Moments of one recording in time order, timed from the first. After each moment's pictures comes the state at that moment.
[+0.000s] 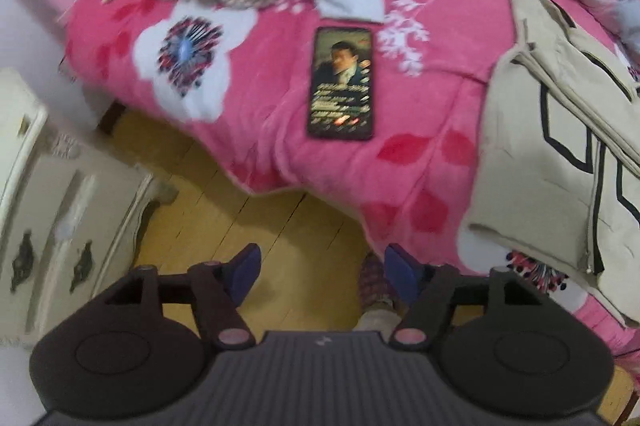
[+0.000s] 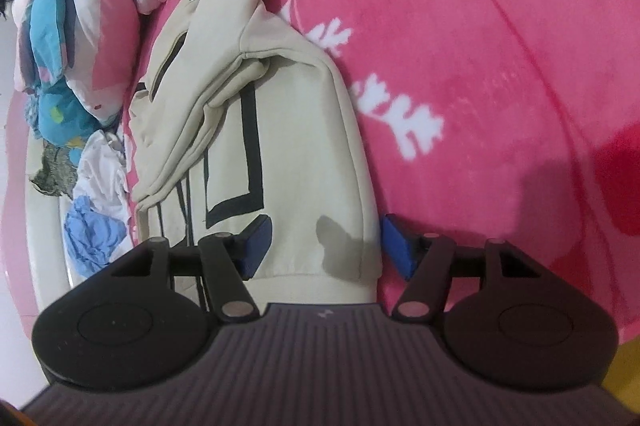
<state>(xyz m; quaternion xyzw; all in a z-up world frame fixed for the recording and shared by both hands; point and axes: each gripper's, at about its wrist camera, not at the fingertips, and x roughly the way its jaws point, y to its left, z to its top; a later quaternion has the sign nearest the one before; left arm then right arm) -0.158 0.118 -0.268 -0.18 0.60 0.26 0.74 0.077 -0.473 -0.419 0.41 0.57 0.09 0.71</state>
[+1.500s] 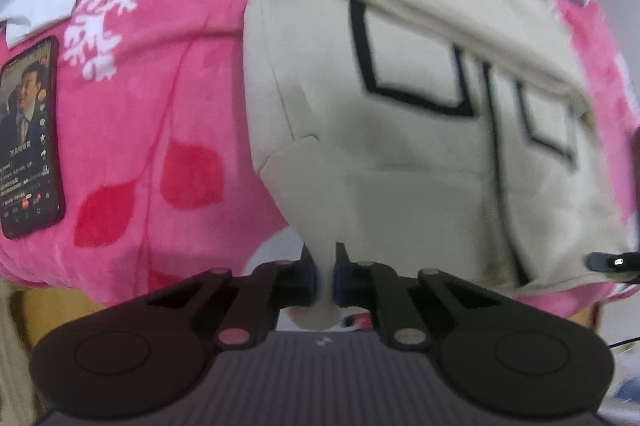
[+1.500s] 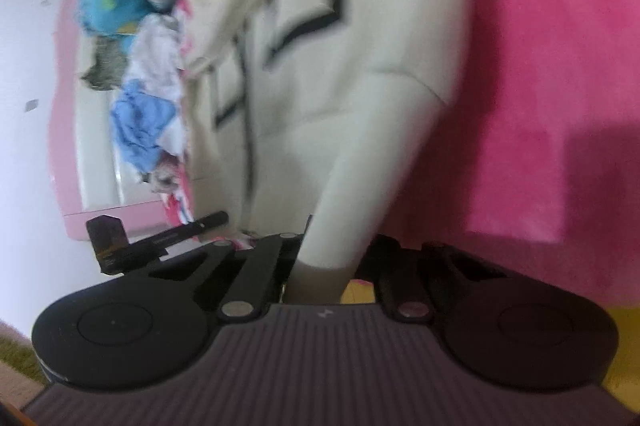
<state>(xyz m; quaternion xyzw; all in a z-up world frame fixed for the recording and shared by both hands) -0.001 0.031 -0.379 -0.17 0.63 0.01 0.76 0.047 -0.406 -0.420 0.41 0.62 0.25 0.63</state>
